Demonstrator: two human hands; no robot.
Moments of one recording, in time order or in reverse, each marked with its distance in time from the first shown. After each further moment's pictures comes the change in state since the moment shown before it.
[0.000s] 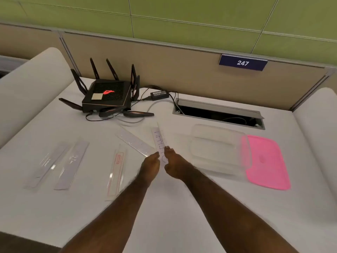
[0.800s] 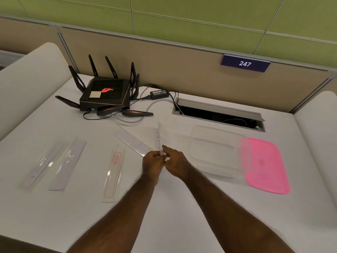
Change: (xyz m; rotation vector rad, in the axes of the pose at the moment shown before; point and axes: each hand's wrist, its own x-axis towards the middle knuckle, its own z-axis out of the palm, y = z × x) left_hand 0.015 0.003 0.023 -0.126 0.258 0.123; right_hand 0.000 -0.009 -0.013 0.188 0.120 0.020
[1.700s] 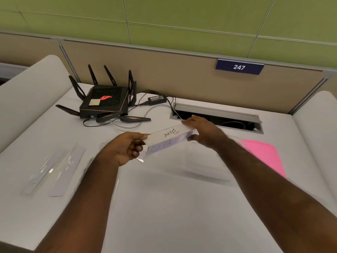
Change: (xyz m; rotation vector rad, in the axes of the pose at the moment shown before) left_hand -0.009 0.133 -0.071 -0.095 -0.338 -0.294; right_hand 0.023 0.034 -0.155 -0.460 0.206 -0.353
